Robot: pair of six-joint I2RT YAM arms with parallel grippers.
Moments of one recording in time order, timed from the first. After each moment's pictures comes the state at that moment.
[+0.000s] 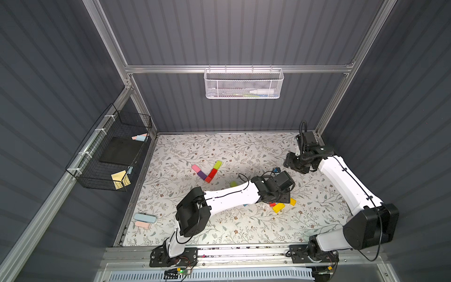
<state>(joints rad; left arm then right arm) -1.16 2.02 1.75 -0.65 -0.02 -0.98 0.24 1.44 1.35 -0.99 -0.05 0.53</state>
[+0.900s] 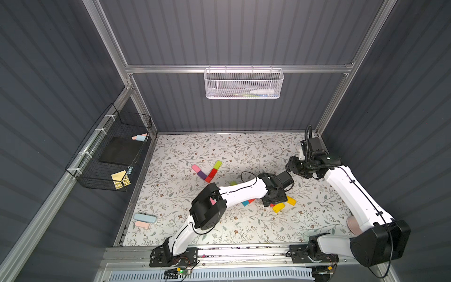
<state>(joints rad) -1.12 2.28 1.96 -0.87 0.02 -1.30 0.24 1.31 1.24 -0.95 -0.04 0.53</state>
